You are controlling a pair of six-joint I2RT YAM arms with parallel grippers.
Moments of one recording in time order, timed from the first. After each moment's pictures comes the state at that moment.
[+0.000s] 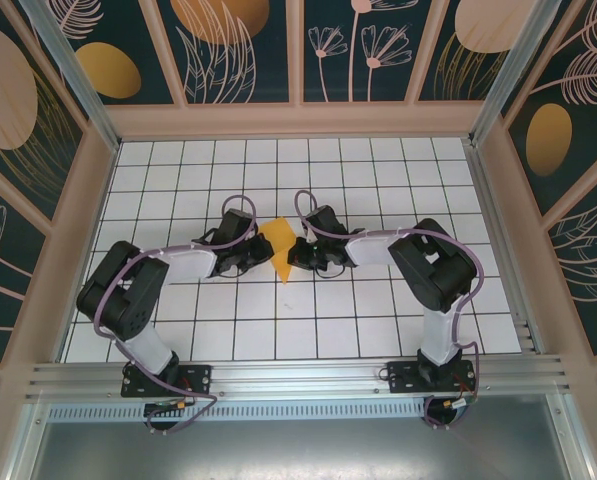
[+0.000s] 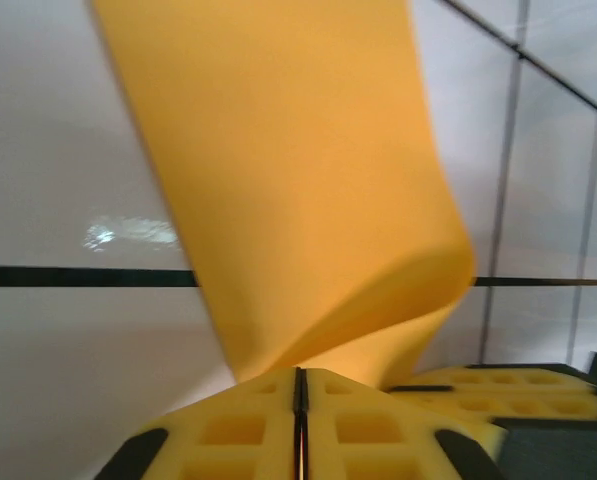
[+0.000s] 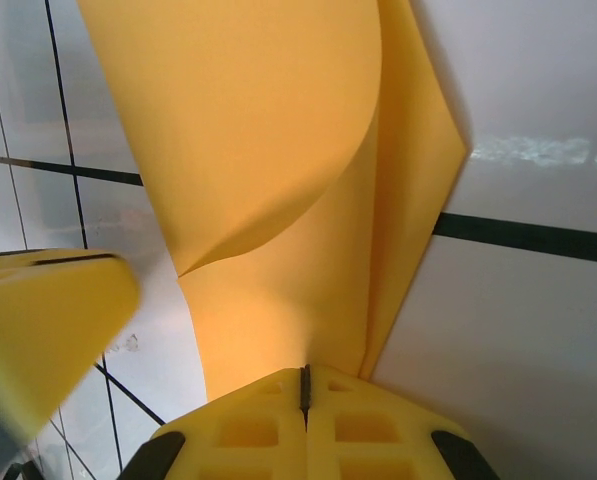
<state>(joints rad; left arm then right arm) -0.52 1.66 0.75 0.06 0.25 -0.87 0.71 1.91 0.98 0.02 -0.41 0.85</state>
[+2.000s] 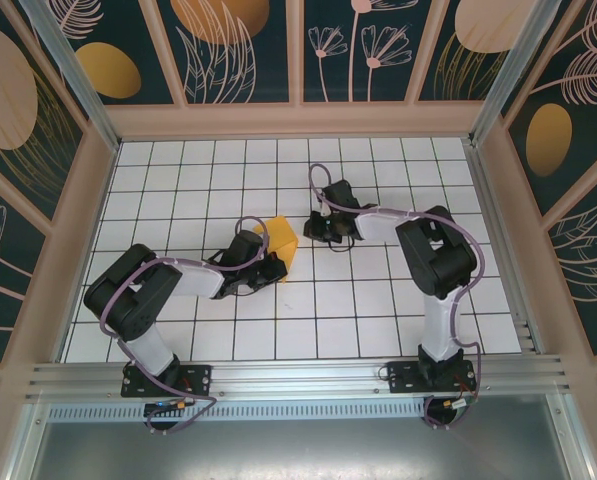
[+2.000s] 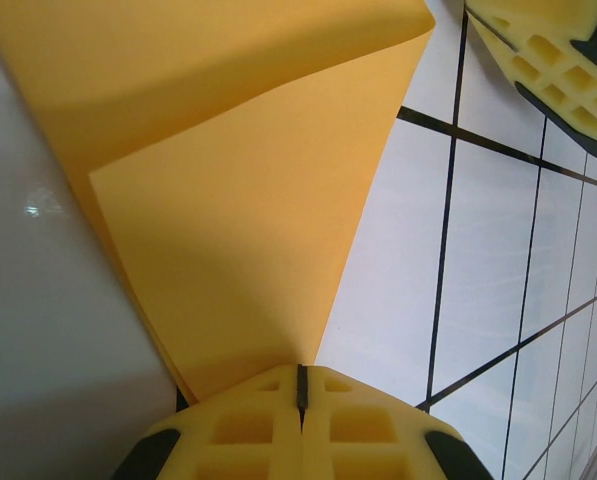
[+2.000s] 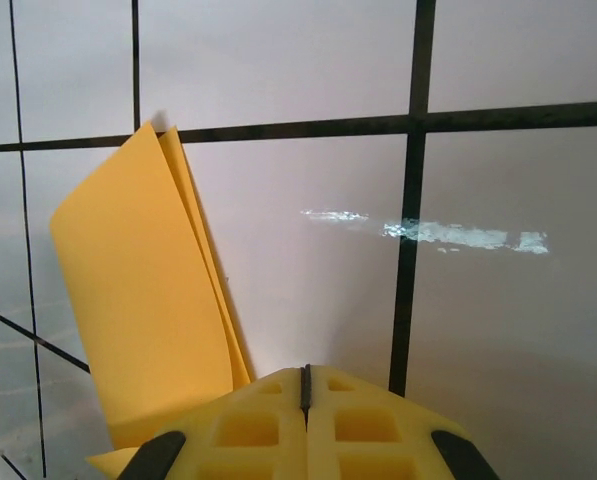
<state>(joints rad) -0.64 1.70 0.59 0.31 0.31 -1.00 0.55 1.97 1.16 -0.12 -0.35 0.64</state>
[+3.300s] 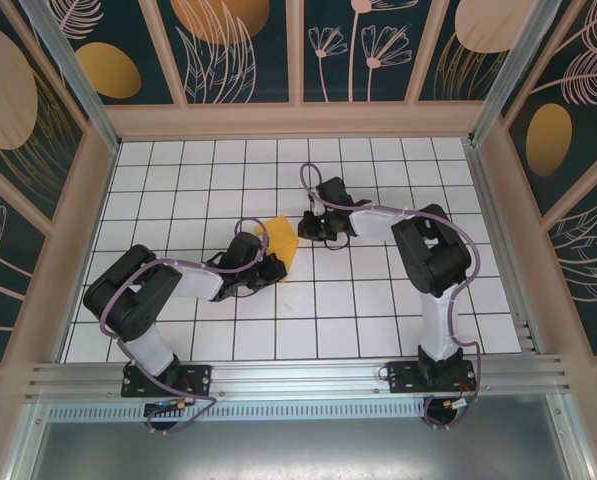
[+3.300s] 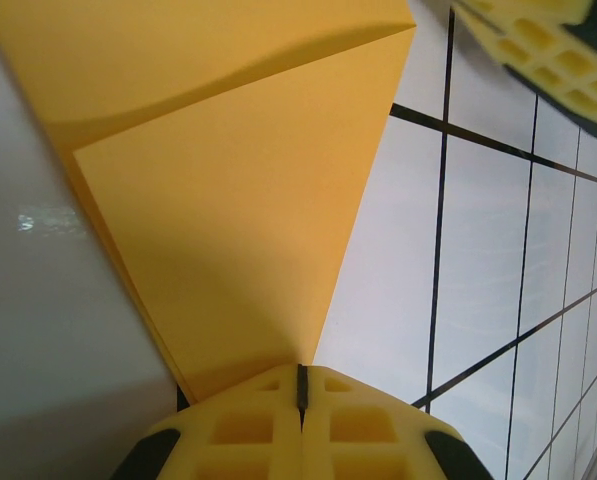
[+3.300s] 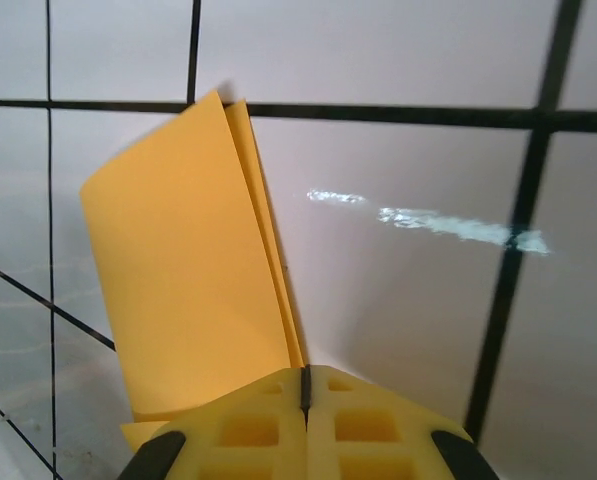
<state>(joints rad) -0.65 1.70 0.57 0.36 0.31 -0.98 0.56 1.99 1.22 -0.18 -0.39 0.58</state>
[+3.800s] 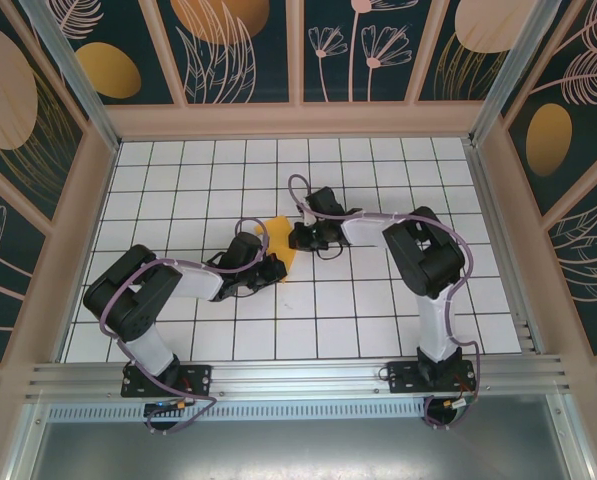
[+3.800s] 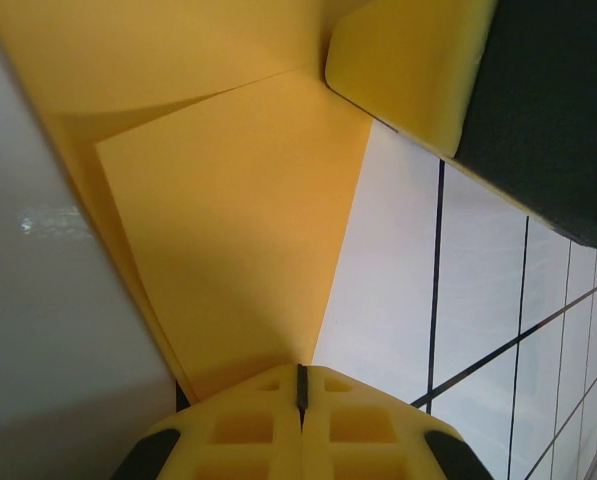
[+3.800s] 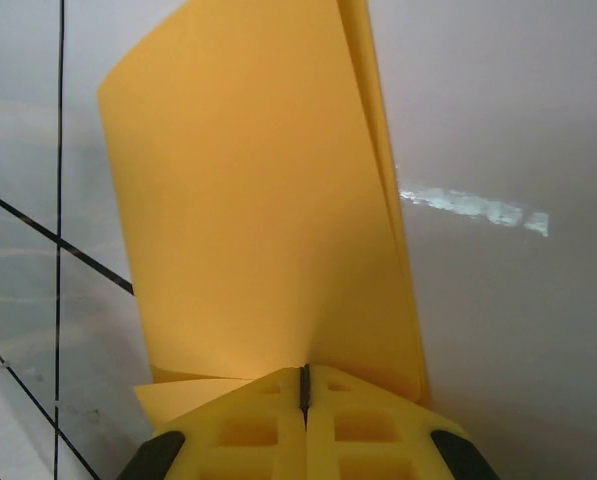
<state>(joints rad) -0.65 1.70 0.57 0.35 0.31 -0.97 0.62 2.03 1.20 -0.14 -0.44 0.57</state>
